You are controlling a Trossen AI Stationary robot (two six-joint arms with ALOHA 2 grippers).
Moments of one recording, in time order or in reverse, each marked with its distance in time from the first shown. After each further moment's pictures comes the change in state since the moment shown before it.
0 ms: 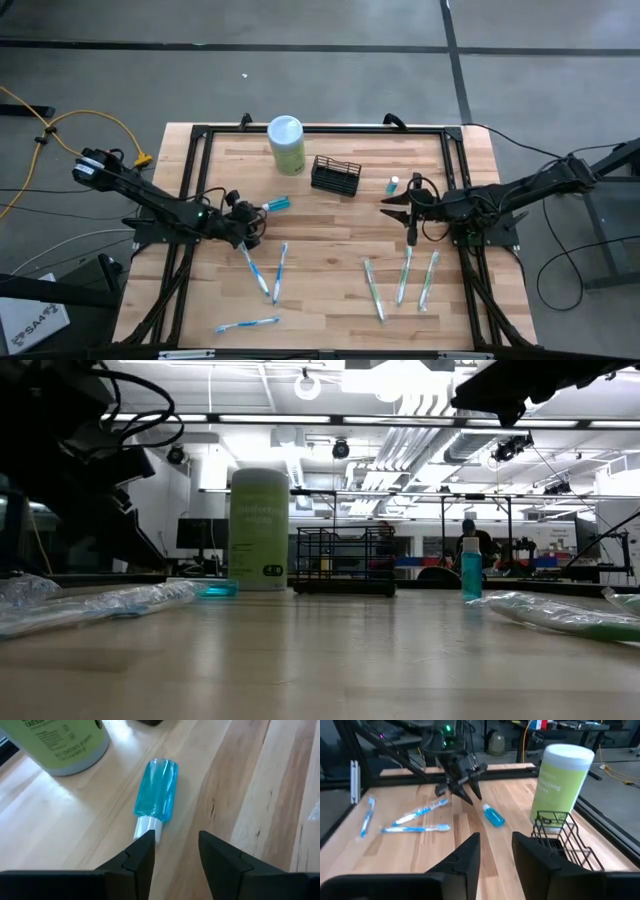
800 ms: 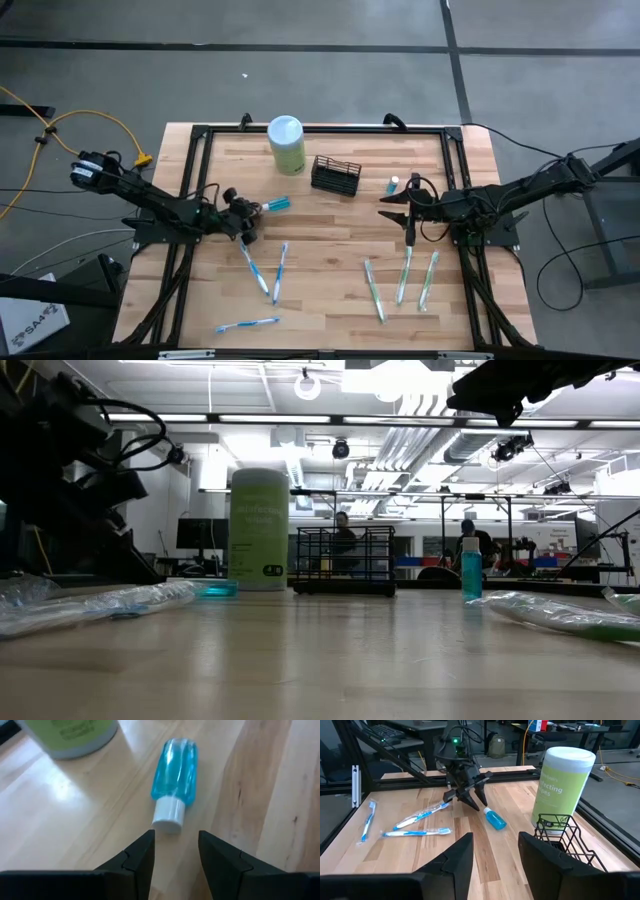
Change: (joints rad) left arm 0.103 0.000 -0.142 0.235 0.068 0.096; right arm 0.000 0.015 0.000 0.020 0.000 0.003
